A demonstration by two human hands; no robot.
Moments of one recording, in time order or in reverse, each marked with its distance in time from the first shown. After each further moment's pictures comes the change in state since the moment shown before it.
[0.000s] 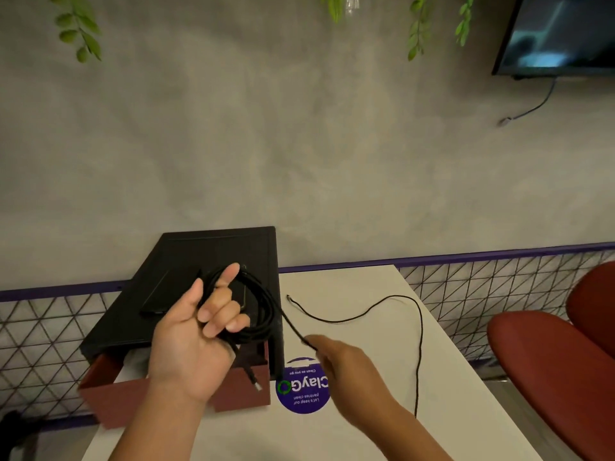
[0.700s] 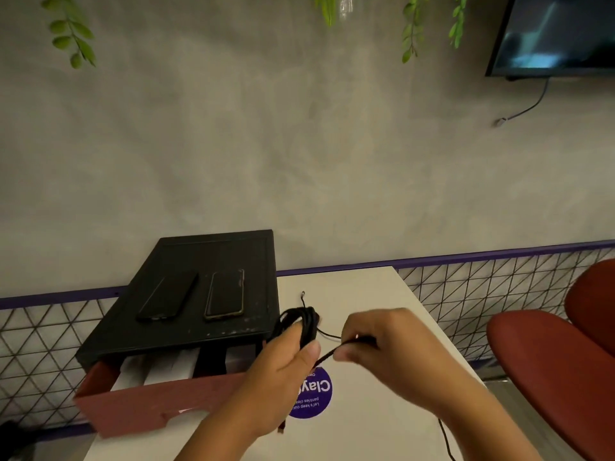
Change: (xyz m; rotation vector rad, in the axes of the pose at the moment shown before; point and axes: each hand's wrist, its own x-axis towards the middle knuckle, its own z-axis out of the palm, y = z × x) left_hand -0.022 -0.061 0.042 1.028 -0.170 -0.221; right_hand -0.026 -0.027 -0.089 -0.152 0.098 -0.269
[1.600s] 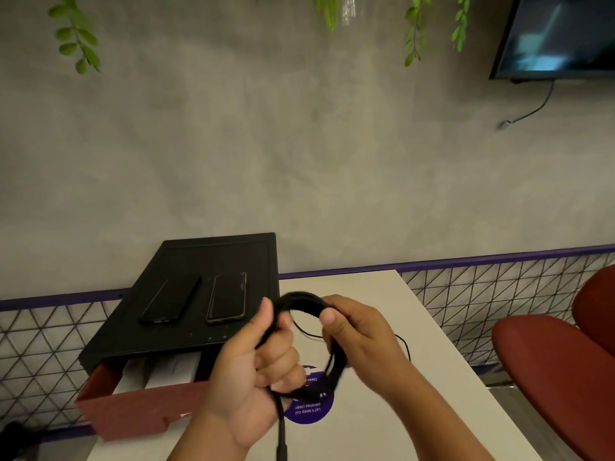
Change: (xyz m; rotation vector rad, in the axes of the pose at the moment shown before) left_hand 0.000 0.019 -0.017 -1.243 -0.193 0.016; right_hand 0.026 0.000 0.037 0.746 0.159 -0.052
